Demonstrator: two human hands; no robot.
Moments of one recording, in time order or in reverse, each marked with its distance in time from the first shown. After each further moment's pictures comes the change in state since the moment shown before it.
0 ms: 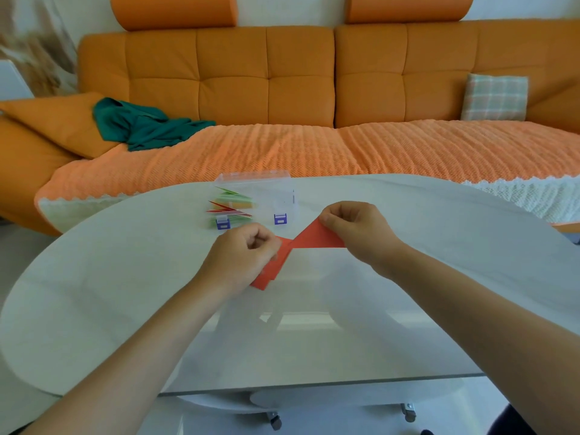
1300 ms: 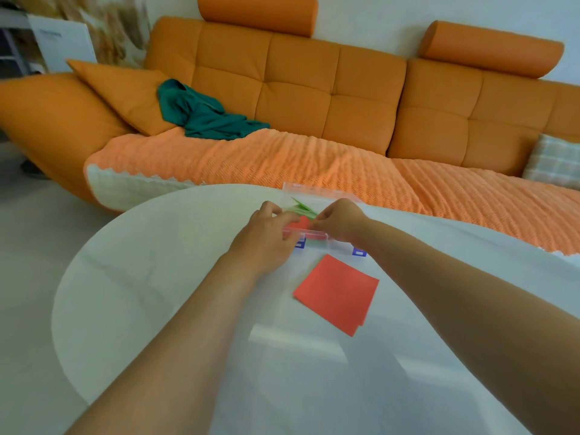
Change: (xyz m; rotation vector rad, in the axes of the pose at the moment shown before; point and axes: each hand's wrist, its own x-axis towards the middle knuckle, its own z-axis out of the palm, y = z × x) left_hand 0.097 -0.102 -0.076 0.380 0.096 0.104; right_hand 0.150 -0.039 0.160 -0.551 -0.200 0.092
